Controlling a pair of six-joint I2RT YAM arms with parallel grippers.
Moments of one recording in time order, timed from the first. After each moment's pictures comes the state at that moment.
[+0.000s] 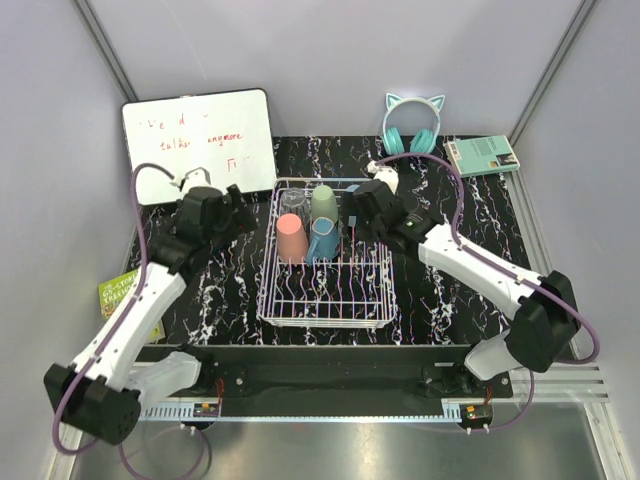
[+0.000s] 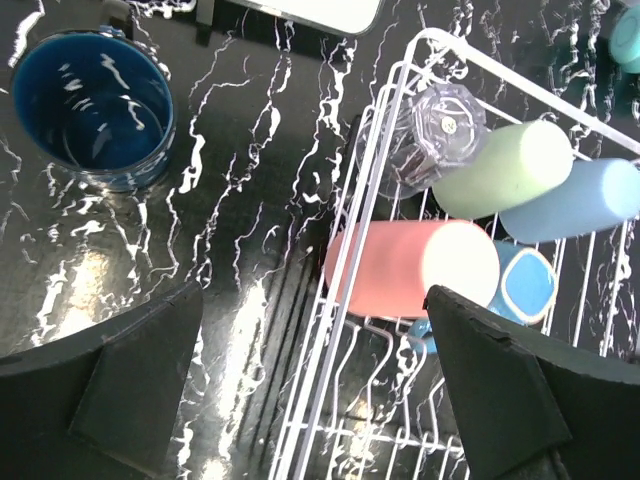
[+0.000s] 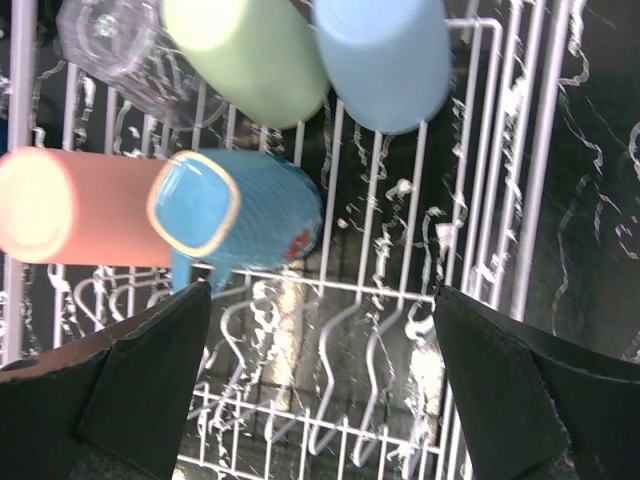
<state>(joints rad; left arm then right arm) -0.35 1.06 1.02 -0.60 -0.27 -0.65 0.74 1.47 1.22 -0.51 0.33 0.63</state>
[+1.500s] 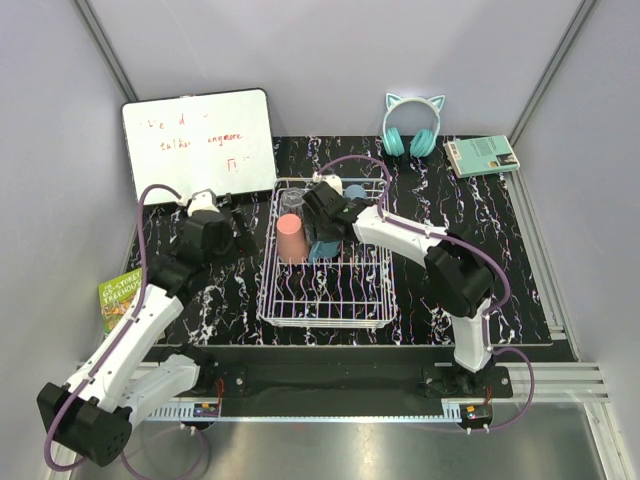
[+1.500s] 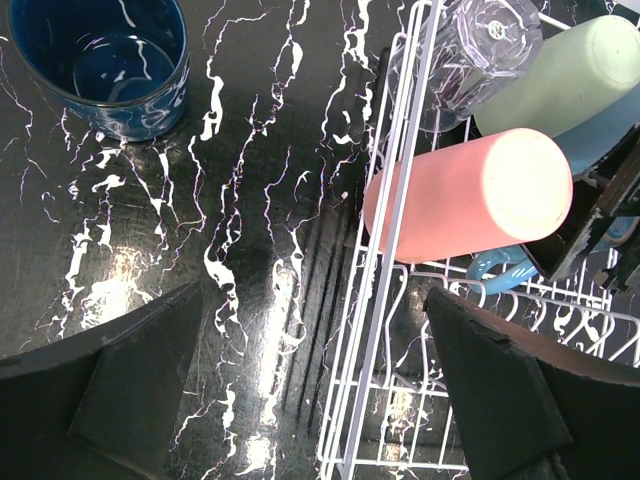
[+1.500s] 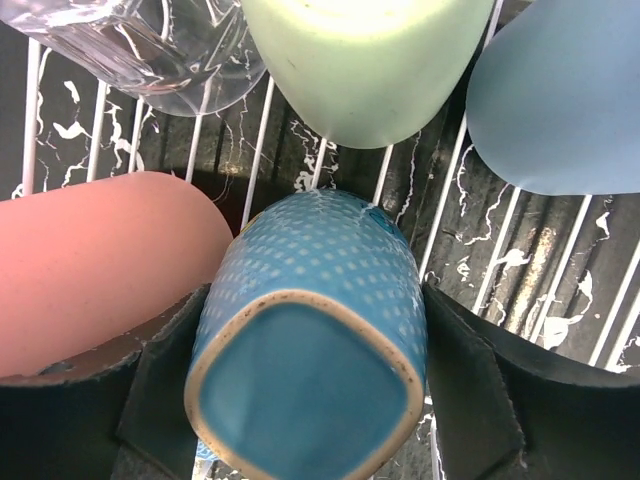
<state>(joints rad) -0.40 0.91 0.85 -0.62 -0.27 -0.59 0.80 1.98 1.53 -0.49 0.30 0.51</state>
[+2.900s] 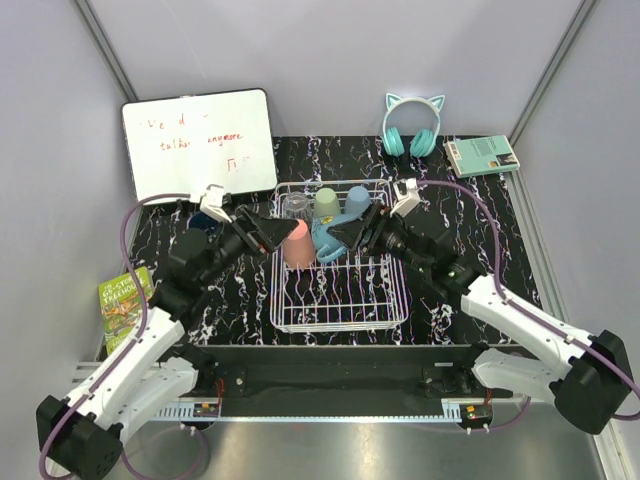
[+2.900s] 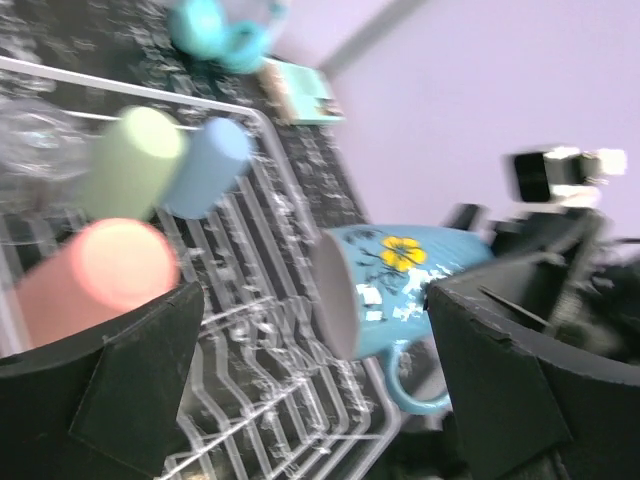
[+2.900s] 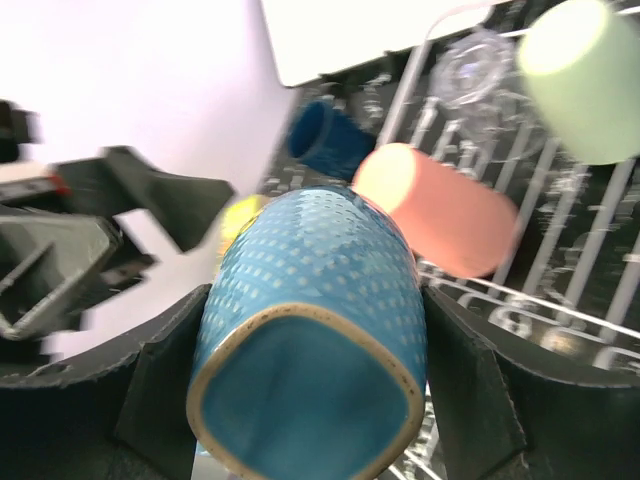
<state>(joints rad) -0.46 0.77 0.64 0.10 0.22 -0.83 0.72 1.08 0.80 0.10 -0.09 0.82</state>
